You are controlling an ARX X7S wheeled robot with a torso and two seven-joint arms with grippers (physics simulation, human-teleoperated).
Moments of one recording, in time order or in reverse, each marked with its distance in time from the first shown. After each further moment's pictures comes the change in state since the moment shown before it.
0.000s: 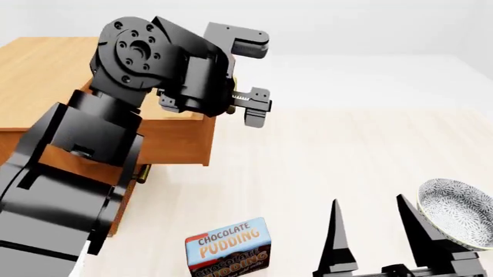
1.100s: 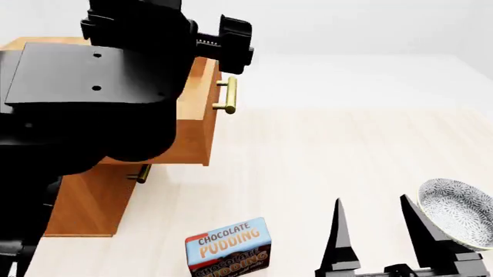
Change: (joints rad) left arm 0.132 -0.344 0.089 1.005 -0.020 0.308 -0.225; right arm 0.002 0.011 -0.003 -0.010 0.007 0.012 0.032
